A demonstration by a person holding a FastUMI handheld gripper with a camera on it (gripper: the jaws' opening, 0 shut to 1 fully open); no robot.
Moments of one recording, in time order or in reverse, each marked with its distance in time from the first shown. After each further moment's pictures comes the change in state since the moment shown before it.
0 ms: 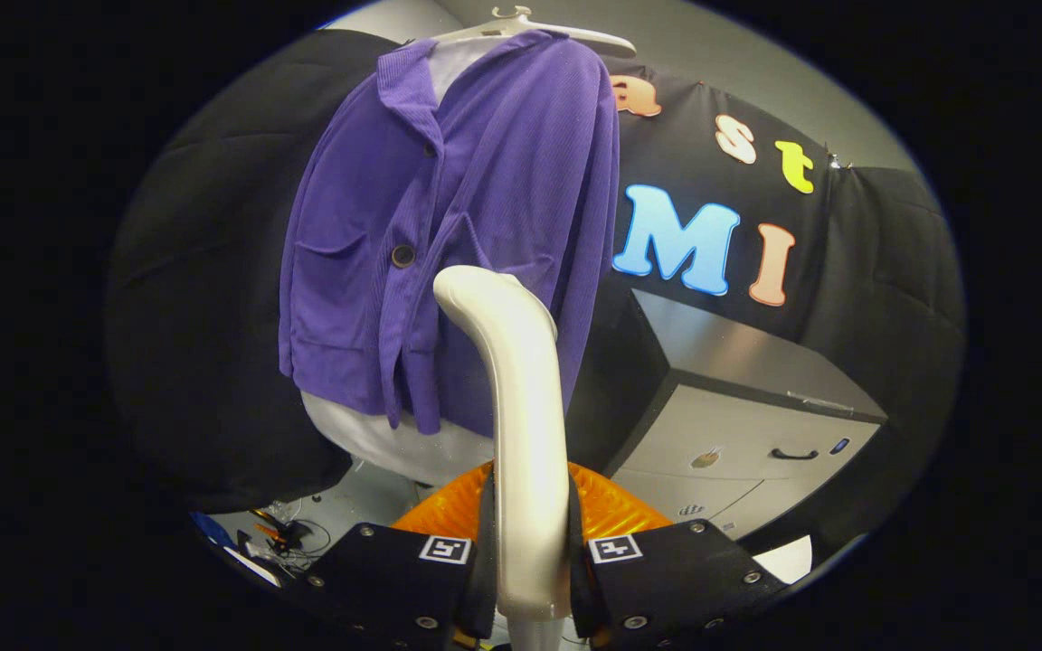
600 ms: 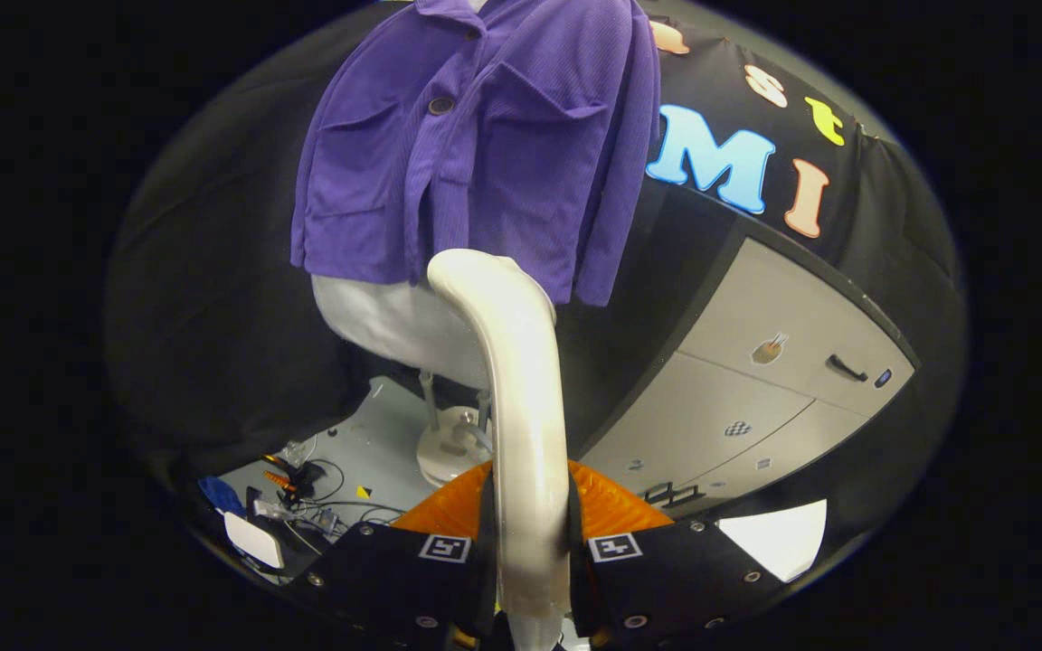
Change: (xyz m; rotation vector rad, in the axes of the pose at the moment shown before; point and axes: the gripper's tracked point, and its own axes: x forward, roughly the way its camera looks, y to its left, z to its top) arm 0.004 0.041 -0.116 -0.018 0.264 0.090
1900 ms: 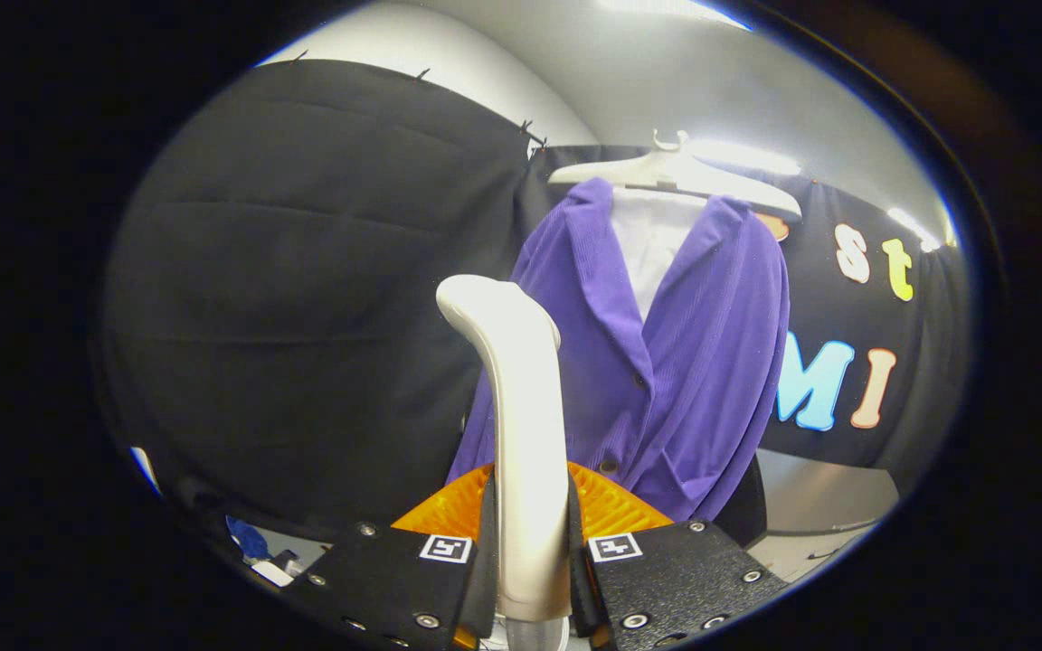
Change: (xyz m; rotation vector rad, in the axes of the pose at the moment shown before) arm -0.203 0.115 0.292 -0.146 -0.700 0.257
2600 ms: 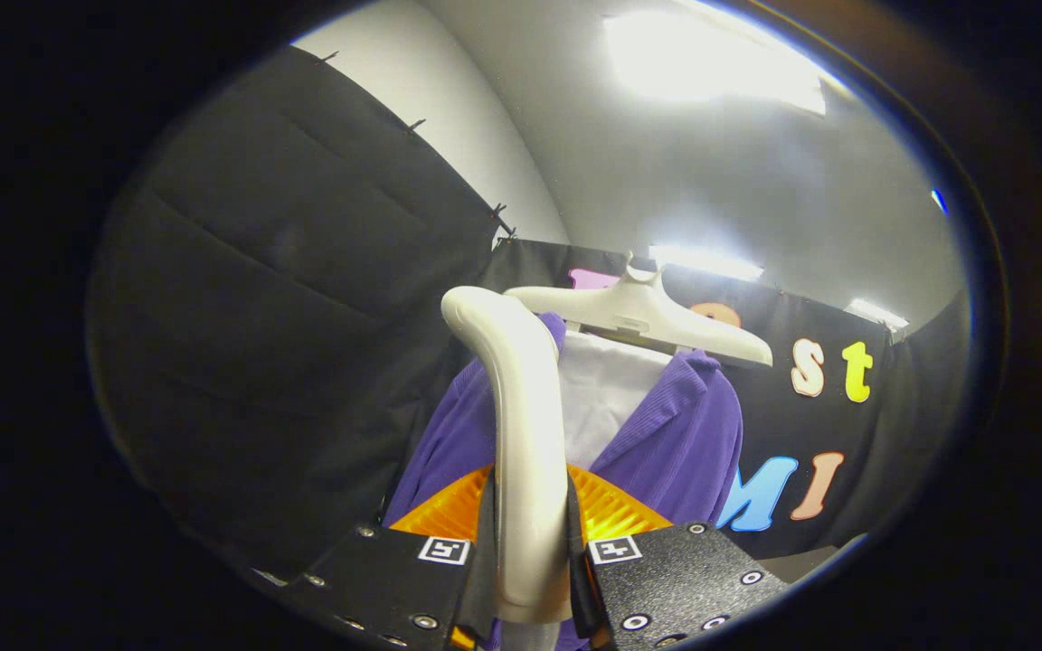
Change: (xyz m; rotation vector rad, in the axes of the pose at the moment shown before) arm 0.069 -0.061 0.095 -0.154 -0.229 -0.218
